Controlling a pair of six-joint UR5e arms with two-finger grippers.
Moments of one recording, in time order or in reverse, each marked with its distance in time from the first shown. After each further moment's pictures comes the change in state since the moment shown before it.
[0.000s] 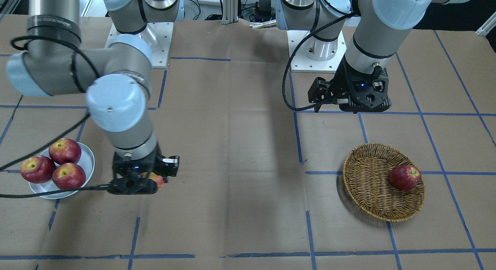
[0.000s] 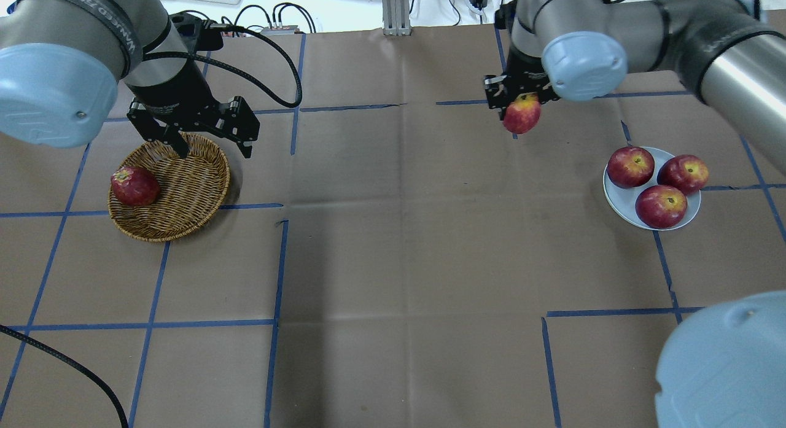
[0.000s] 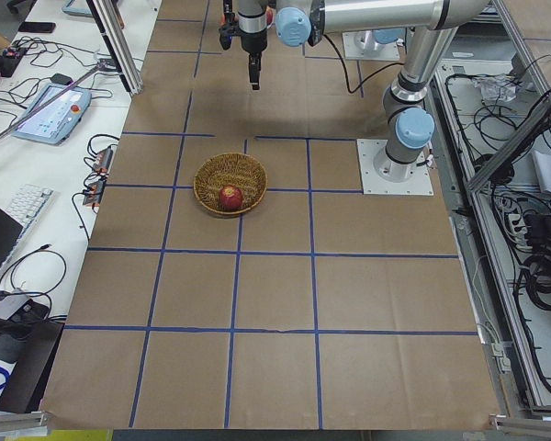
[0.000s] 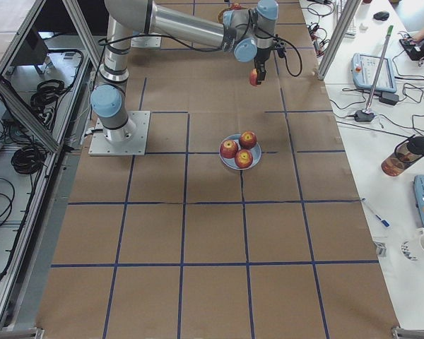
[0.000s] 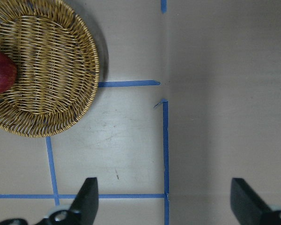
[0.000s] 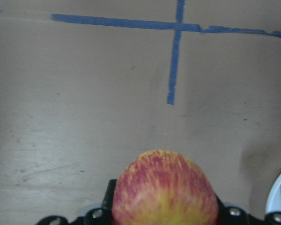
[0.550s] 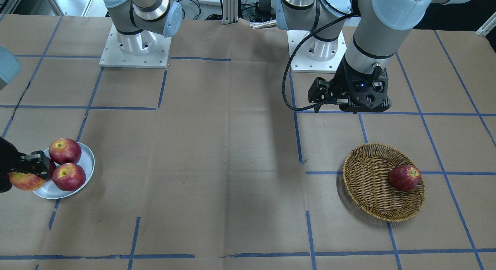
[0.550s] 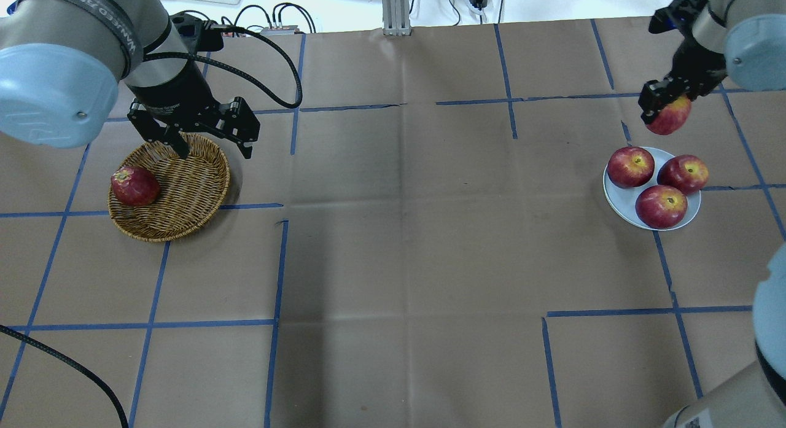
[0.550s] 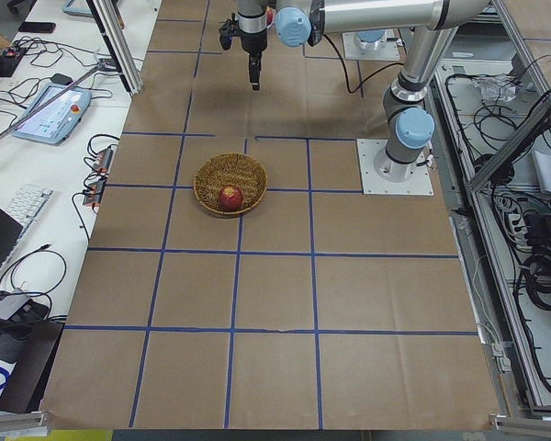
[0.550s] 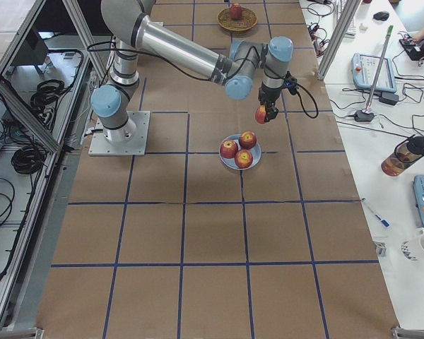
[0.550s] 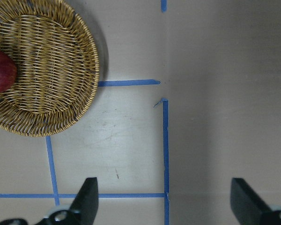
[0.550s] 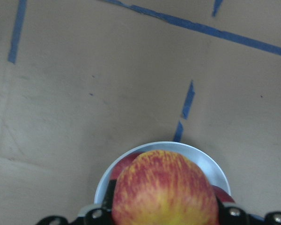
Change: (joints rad) left arm -0.001 -0.001 0.000 -0.002 0.001 0.000; right arm -0.383 -0.013 0.068 -0.014 0.019 -0.562
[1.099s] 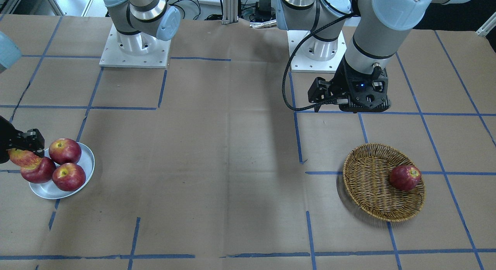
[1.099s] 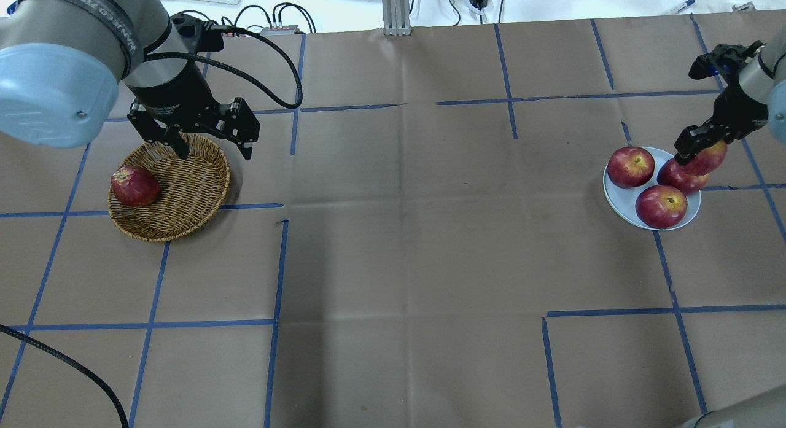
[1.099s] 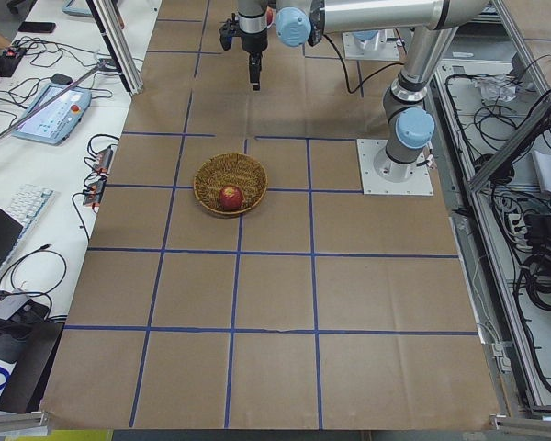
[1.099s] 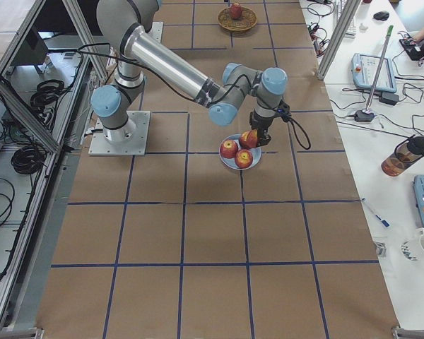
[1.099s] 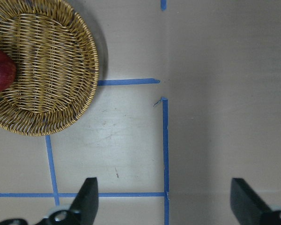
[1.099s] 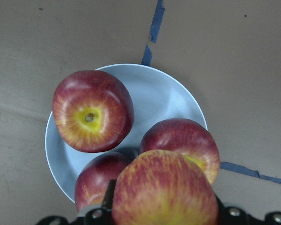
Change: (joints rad) left arm 0.000 0.001 0.000 -0.004 0.000 0.000; right arm -0.089 -0.118 0.236 -0.149 0.012 -0.071
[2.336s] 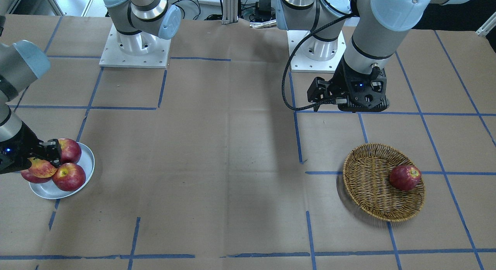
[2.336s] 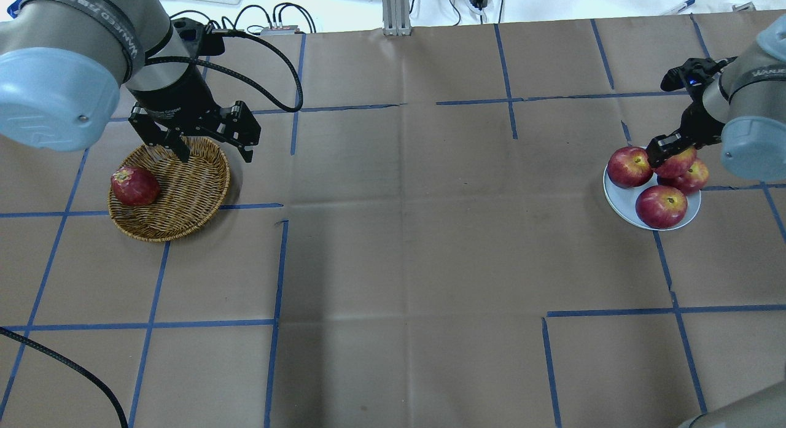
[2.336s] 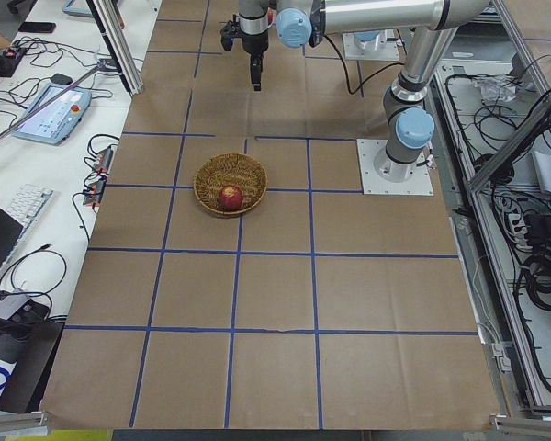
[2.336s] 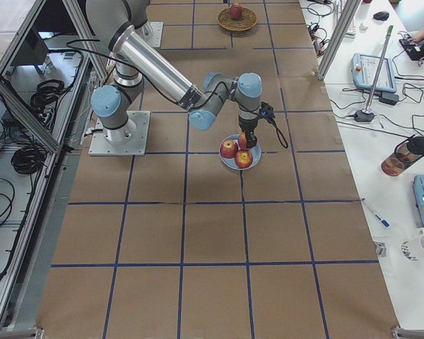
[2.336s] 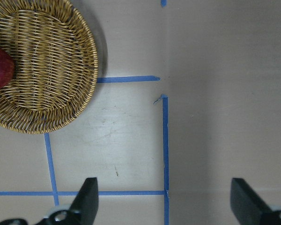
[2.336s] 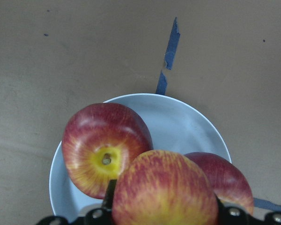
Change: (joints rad) left arm 0.000 0.003 -0.010 0.001 -0.001 0.000; right arm 0.045 0.035 0.065 -0.174 0.016 0.055
